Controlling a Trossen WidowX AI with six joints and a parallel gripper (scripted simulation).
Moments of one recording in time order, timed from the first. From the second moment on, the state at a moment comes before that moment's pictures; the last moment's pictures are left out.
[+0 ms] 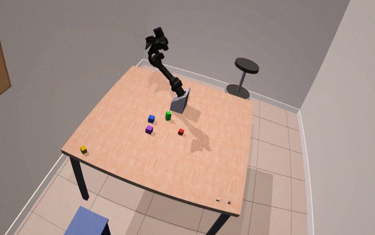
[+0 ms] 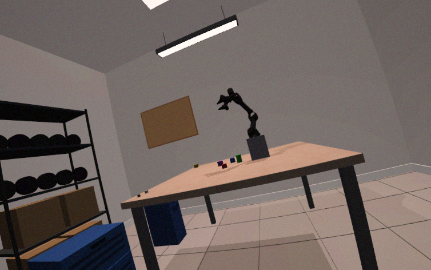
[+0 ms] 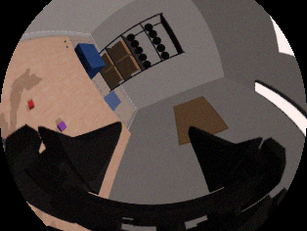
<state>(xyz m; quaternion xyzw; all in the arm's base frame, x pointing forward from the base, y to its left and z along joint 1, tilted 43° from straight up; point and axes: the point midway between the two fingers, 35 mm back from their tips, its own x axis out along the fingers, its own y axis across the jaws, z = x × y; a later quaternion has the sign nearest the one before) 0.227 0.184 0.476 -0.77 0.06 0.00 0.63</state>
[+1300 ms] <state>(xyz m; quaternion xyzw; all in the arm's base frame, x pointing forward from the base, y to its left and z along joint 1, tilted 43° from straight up) 0.341 0.237 0.135 -0.54 0.37 0.05 0.76</state>
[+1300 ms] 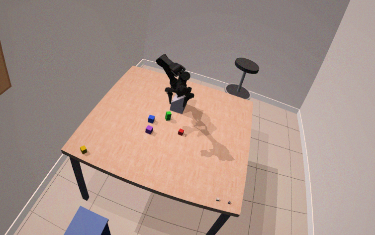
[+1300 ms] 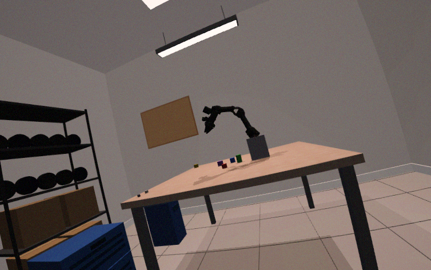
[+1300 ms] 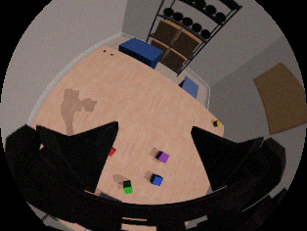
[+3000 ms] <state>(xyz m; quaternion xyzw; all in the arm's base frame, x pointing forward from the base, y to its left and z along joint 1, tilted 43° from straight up) 0.296 0.081 -0.111 -0.26 0.61 -0.24 0.71</state>
